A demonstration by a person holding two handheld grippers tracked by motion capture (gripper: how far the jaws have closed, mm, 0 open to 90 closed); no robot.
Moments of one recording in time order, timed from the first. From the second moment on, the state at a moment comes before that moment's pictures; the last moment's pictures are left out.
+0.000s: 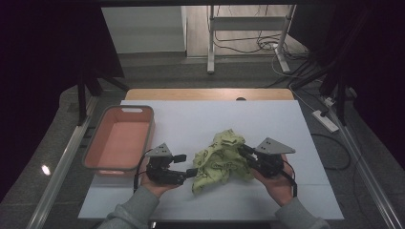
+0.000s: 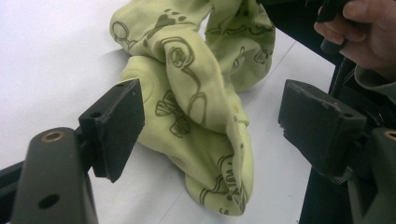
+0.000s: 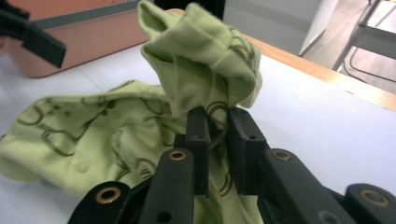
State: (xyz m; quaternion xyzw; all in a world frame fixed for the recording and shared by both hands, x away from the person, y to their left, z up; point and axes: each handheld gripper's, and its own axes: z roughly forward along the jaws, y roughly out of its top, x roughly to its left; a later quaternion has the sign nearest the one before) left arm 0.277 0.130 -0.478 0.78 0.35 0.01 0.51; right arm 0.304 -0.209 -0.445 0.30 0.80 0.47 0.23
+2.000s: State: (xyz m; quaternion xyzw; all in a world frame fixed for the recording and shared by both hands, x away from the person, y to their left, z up) left arm 0.279 0.122 -0.482 0.79 0.35 0.00 0.50; right arm 0.320 -0.284 -0.468 0.47 0.75 0.41 0.23
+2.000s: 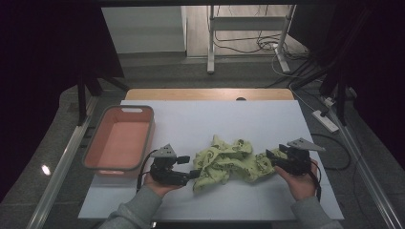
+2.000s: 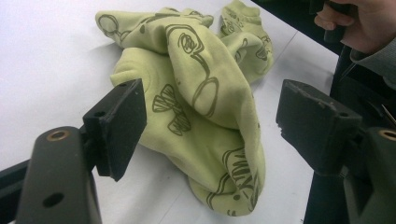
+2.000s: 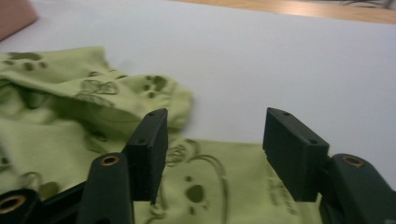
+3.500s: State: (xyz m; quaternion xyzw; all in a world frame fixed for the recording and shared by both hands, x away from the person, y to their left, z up) left arm 0.280 0.132 -0.480 0.78 0.36 0.01 0.51; right arm 0.361 -0.213 -0.494 0.36 0.83 0.38 0.19
